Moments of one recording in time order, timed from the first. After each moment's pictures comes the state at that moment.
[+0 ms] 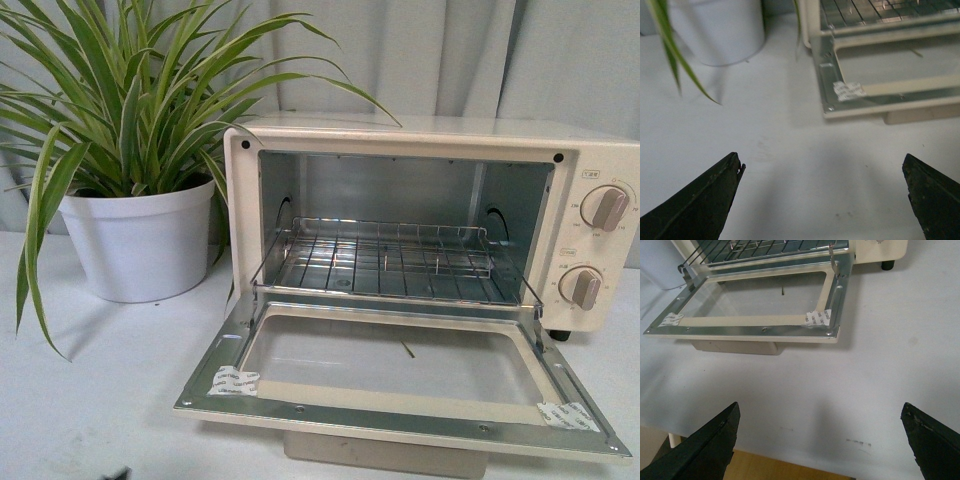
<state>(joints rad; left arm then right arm) -0.73 0.81 0.19 0.37 -0.61 -0.02 0.29 0.33 0.12 -0.14 0.00 0.26</state>
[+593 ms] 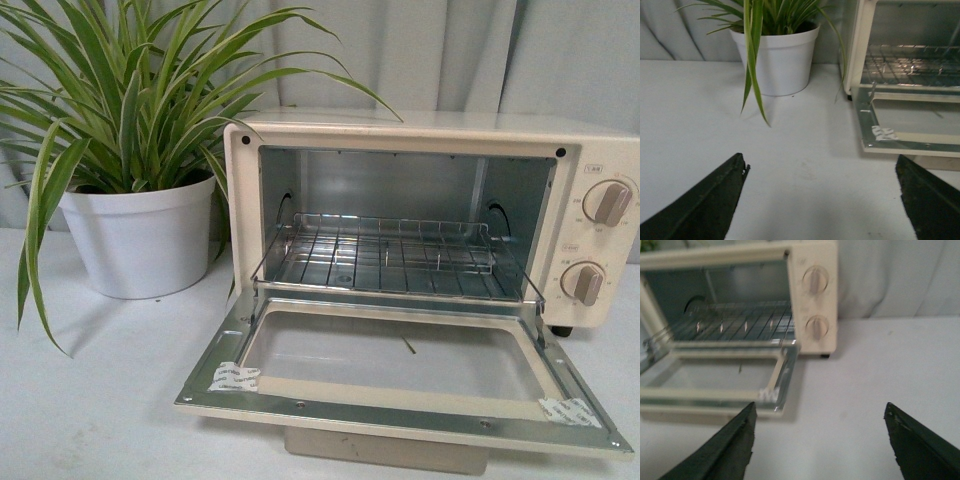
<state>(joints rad) -0.69 0.35 0.07 0.23 -0.66 -0.02 0.38 0.09 0.01 0.06 0.34 0.07</state>
